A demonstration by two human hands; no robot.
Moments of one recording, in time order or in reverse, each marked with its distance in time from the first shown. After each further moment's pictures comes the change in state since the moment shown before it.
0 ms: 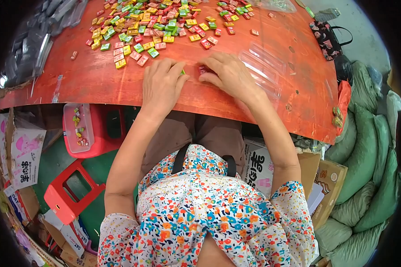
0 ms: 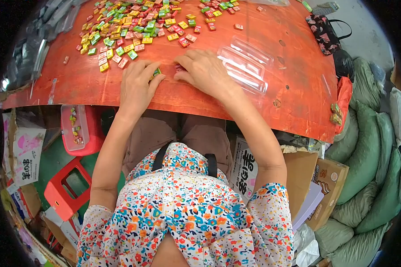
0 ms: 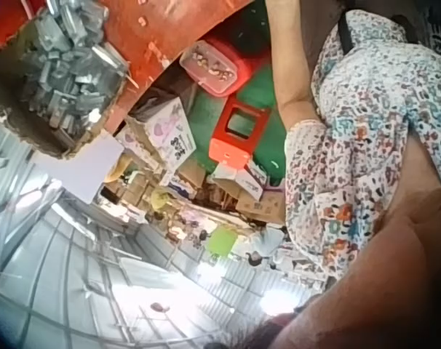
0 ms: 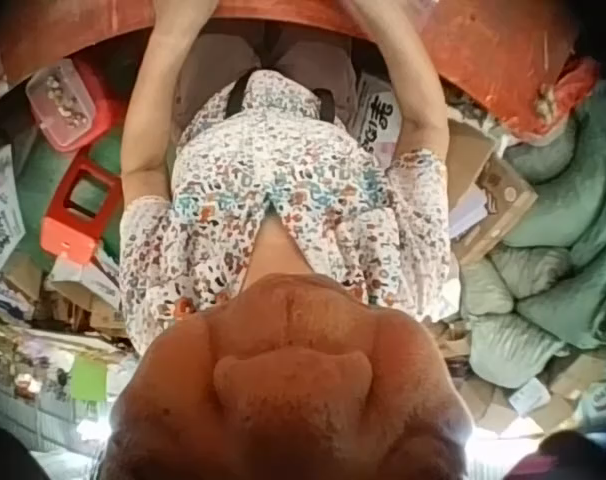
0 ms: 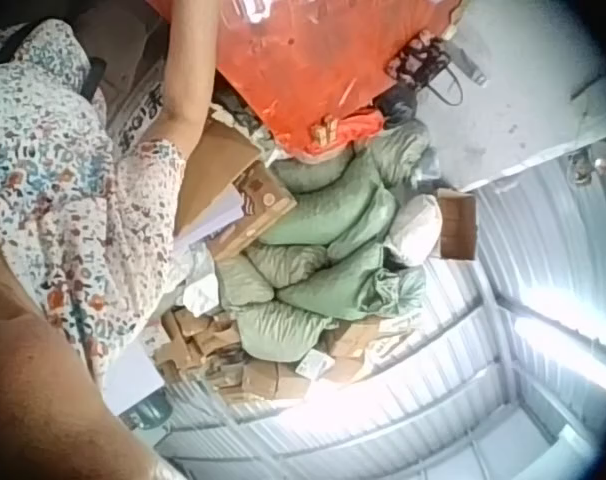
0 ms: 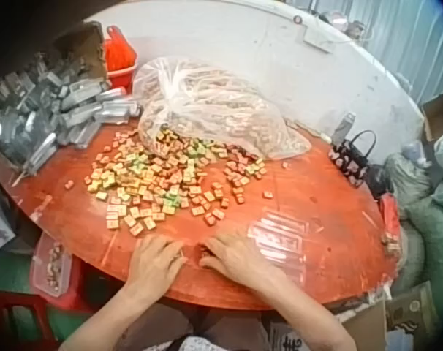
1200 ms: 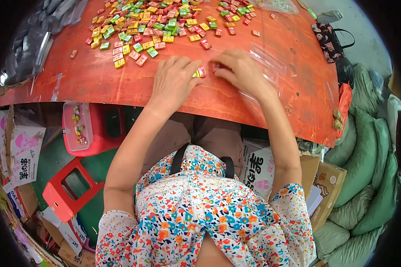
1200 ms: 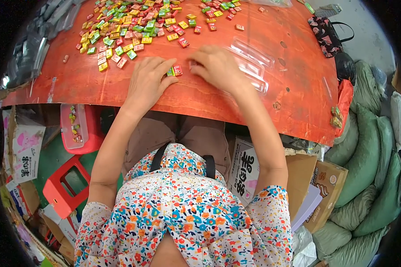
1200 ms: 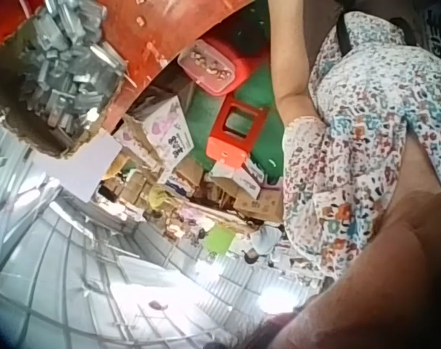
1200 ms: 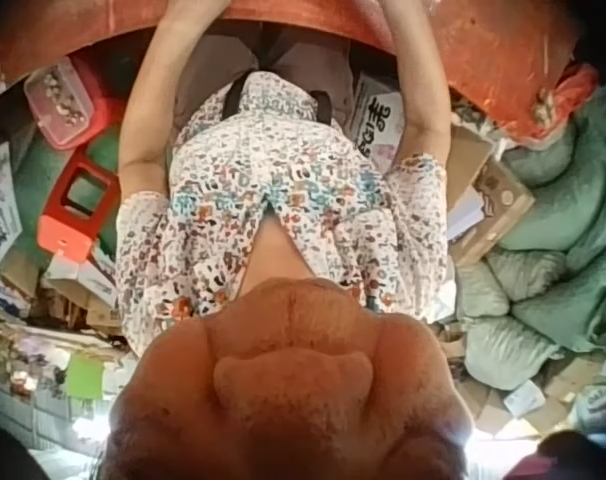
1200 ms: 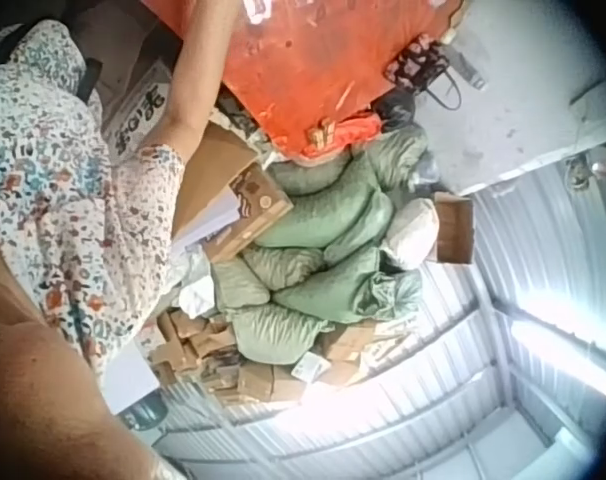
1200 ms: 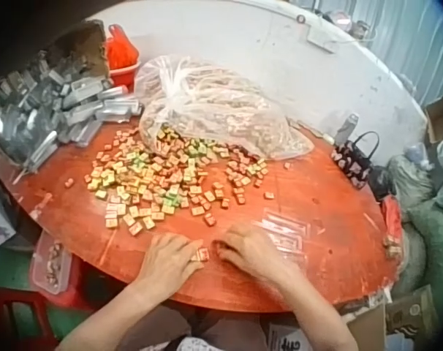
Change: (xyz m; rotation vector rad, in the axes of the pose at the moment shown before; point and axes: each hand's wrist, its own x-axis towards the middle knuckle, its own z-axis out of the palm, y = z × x) left_hand 0.014 0.010 0.009 -0.006 -0.126 0.084; right_hand -0.004 0.025 -0.014 0.091 -0.050 0.062
